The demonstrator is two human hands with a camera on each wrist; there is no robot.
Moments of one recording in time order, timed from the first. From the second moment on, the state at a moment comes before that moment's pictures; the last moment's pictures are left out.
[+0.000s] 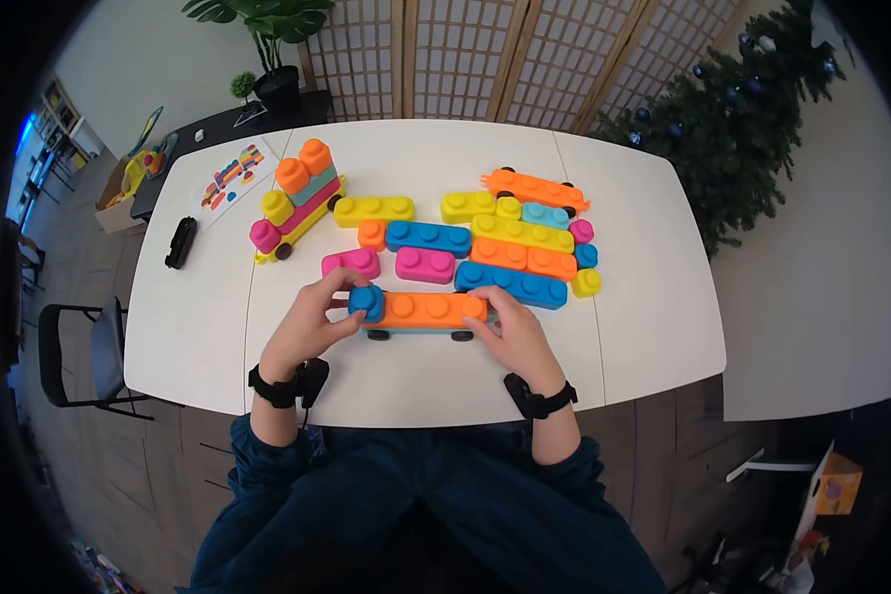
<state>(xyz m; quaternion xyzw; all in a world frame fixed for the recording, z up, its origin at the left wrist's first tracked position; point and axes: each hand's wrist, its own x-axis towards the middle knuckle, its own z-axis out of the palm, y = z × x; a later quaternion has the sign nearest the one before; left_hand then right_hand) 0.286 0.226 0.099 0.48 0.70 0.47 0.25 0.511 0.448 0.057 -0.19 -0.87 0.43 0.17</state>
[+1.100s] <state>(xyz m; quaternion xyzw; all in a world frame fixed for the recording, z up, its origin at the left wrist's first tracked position) 0.295 0.234 0.095 0.52 0.74 0.40 0.16 0.510 0.450 0.057 -0.19 -0.87 0.42 0.16</state>
